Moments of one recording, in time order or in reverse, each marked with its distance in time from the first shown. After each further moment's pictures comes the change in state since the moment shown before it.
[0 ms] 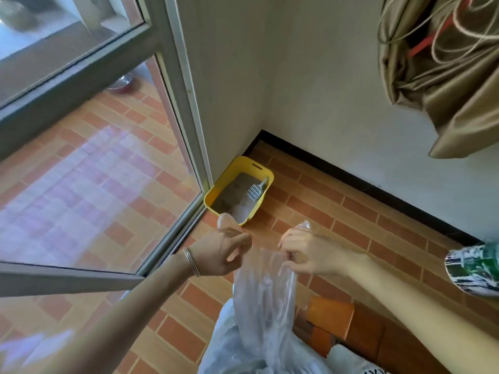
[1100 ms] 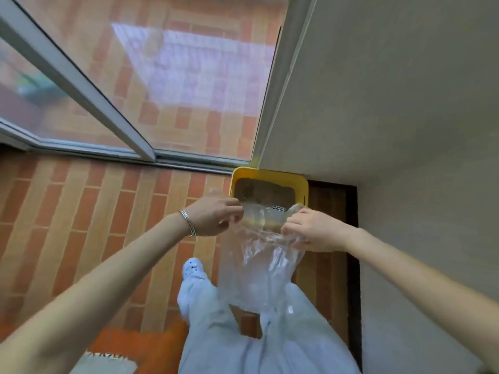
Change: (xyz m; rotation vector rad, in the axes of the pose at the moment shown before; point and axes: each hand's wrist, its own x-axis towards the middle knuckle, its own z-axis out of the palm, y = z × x) left_hand 0.214 -0.086 0.060 0.088 0.379 -0.954; right_hand 0.260 0.312 -0.162 -0.577 -0.693 -1.051
